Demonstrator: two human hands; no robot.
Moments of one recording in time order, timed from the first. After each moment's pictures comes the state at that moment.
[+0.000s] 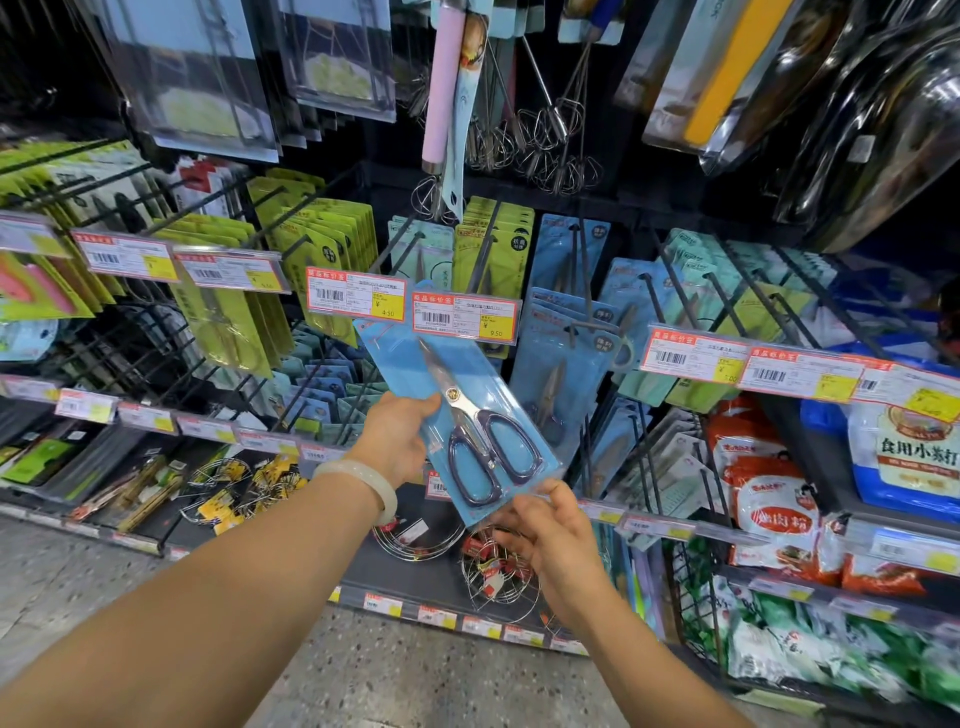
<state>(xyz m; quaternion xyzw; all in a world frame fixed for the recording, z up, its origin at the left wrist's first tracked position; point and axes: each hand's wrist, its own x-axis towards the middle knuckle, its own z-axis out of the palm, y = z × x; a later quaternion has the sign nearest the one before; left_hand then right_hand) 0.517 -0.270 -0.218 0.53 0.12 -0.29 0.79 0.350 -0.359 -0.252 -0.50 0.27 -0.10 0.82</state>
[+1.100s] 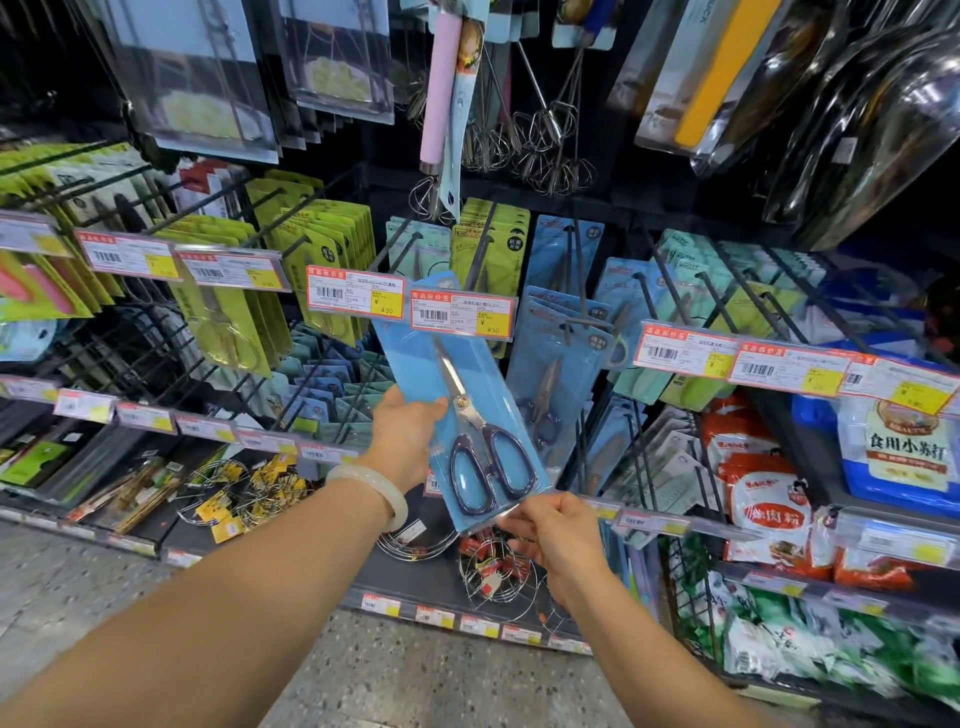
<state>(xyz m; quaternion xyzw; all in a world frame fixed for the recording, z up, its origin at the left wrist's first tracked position) 0.495 -0.275 -0.211 0.58 0.10 -0.22 0.77 0.356 -0.362 -0.246 -0.50 0.44 -0.08 0.74</state>
